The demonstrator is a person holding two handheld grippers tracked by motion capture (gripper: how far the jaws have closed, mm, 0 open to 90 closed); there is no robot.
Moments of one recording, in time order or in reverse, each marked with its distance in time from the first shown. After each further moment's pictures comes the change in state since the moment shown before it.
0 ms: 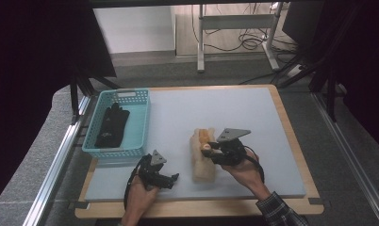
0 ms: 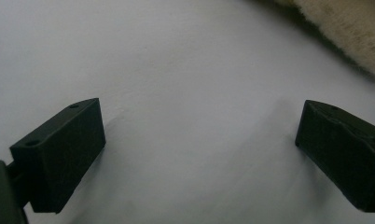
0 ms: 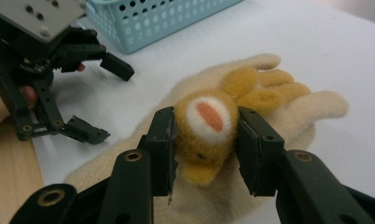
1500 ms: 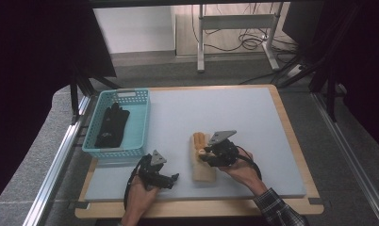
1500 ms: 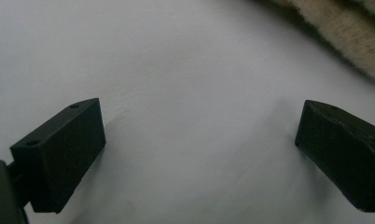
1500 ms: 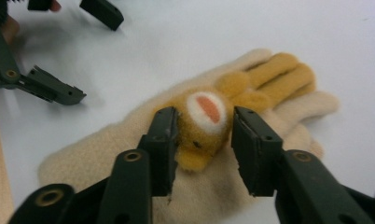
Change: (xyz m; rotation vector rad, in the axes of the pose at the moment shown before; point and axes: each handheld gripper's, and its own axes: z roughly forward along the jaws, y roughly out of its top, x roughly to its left) left arm 0.000 0.000 0.000 -0.001 0.000 0.000; right arm -0.006 -0.009 0.032 0.156 0.017 -0.083
